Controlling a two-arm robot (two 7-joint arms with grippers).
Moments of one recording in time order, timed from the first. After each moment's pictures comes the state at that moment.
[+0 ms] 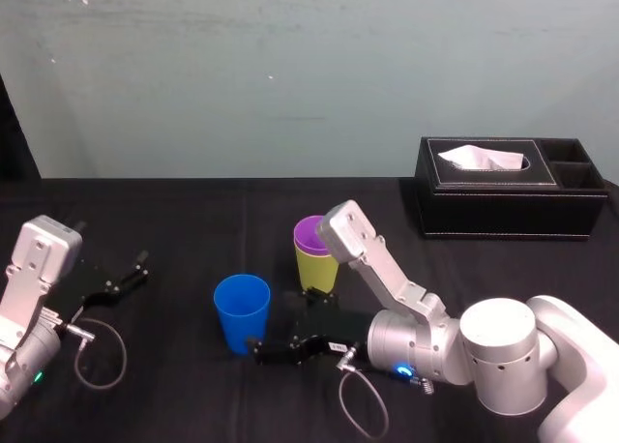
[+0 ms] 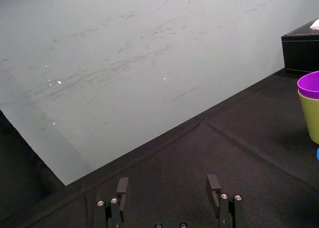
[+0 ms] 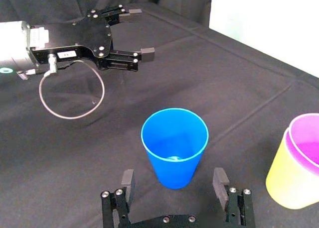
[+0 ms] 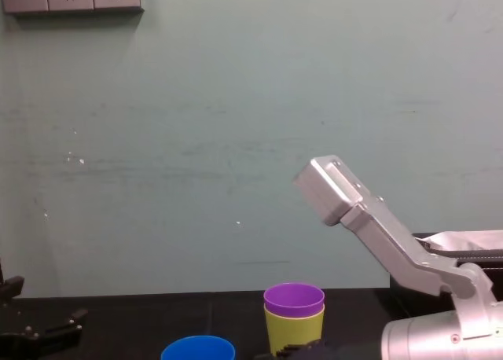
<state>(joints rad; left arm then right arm) -0.20 0.60 0.45 -1.41 -0.25 -0.12 0.03 0.43 0.33 -0.63 -1.40 0.29 0.37 0.49</state>
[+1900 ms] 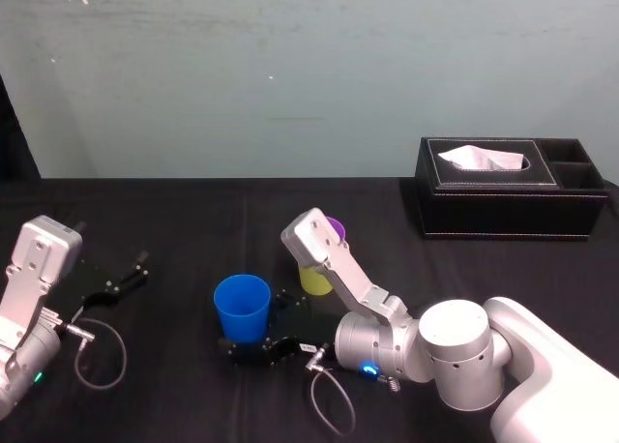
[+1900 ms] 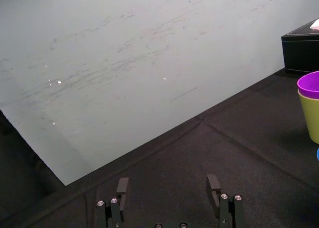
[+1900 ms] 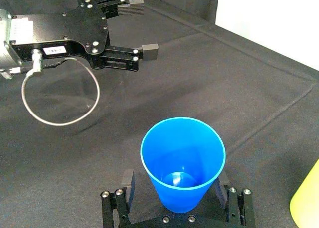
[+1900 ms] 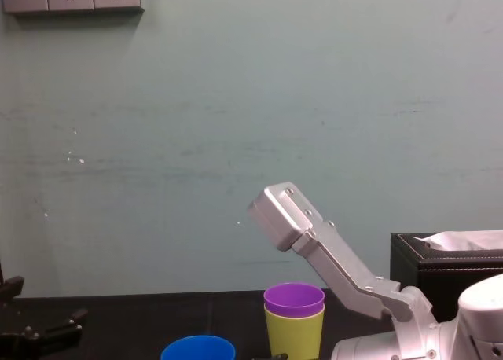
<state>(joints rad) -0.20 0.60 0.45 -1.41 -0.25 -0.12 0.03 0.48 0.22 -0.66 -1.22 0.23 0.30 0.50</state>
